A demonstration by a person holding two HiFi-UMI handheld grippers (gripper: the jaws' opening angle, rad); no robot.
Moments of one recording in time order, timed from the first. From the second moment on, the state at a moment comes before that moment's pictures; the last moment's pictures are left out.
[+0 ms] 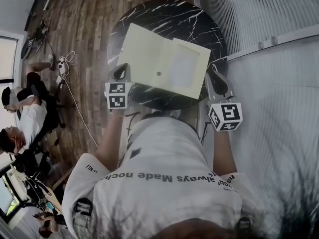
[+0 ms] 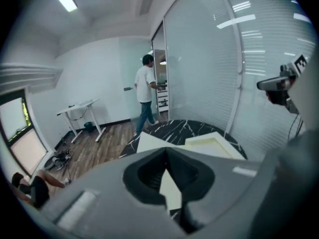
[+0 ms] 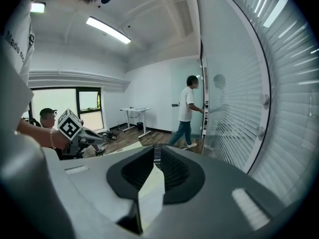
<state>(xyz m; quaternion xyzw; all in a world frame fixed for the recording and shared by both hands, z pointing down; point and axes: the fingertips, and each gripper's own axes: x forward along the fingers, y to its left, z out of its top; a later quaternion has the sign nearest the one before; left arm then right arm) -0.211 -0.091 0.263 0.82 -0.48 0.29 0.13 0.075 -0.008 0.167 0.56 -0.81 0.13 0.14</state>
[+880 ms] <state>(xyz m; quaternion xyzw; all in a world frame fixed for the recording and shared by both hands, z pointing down) -0.048 -0.037 0.076 0.93 -0.36 0.05 0.09 0.039 0.015 0.064 0.55 -0.83 0.06 0.11</state>
